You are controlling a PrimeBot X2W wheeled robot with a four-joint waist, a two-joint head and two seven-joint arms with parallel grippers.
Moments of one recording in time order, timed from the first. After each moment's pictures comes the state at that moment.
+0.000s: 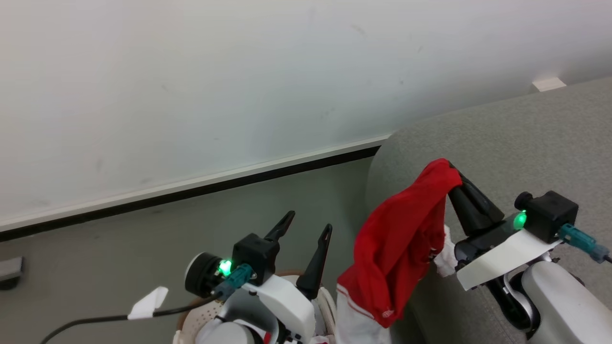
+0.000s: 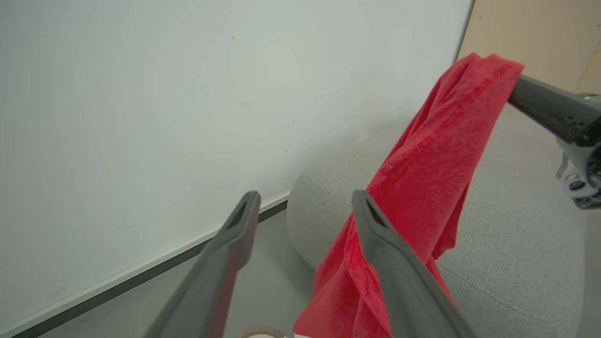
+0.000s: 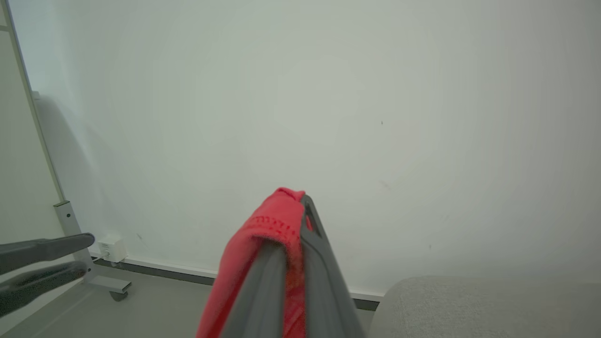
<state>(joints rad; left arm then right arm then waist) -0.34 0.17 -0.61 0.06 -0.30 0.20 0.03 -0.53 -0.30 0.58 0.34 0.65 0.13 -0.26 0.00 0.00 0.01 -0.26</state>
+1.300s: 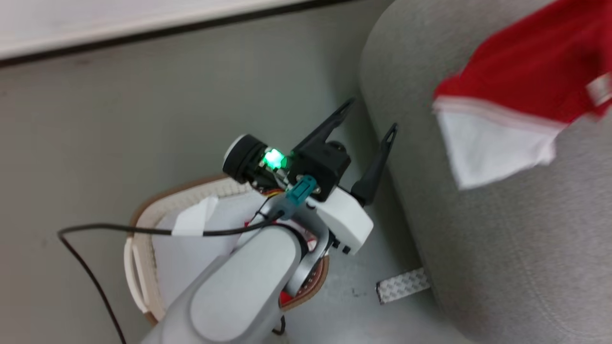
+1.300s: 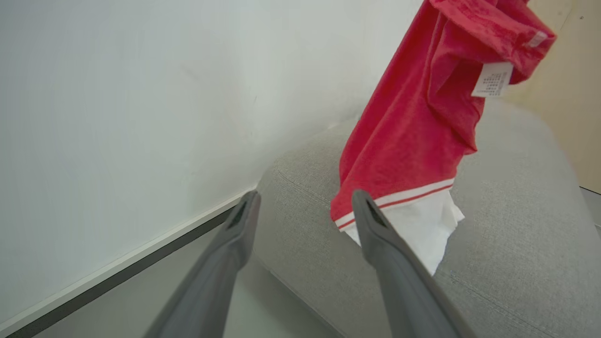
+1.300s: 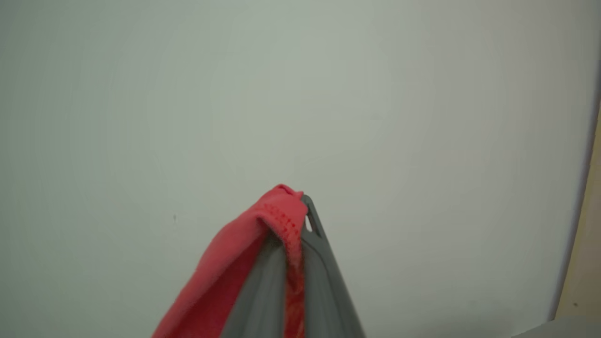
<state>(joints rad) -0.74 0.10 -0.71 0.13 -0.20 0.13 0.05 -1.04 -0.58 0.06 0.39 0.72 0.13 -0.18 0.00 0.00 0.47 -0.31</state>
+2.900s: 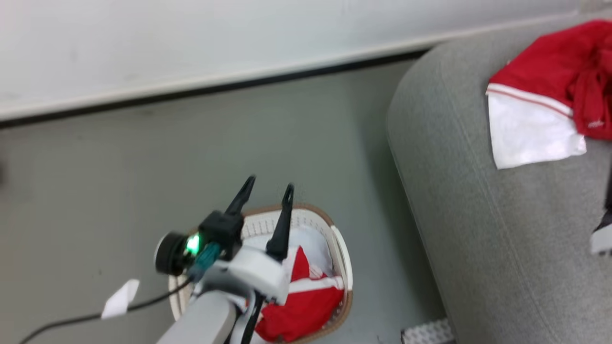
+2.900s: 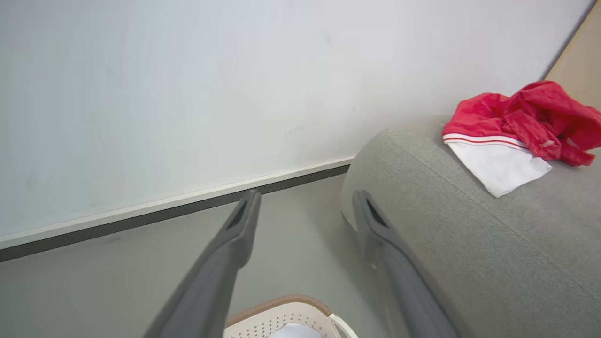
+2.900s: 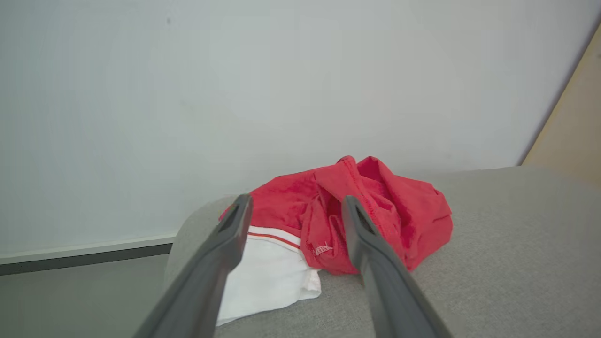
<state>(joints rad) -0.47 0.19 -0.59 0.21 -0.34 0.28 -0.15 -0.52 -0.28 -0.14 0.52 0.29 0.13 -0.26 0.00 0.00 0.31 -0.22</state>
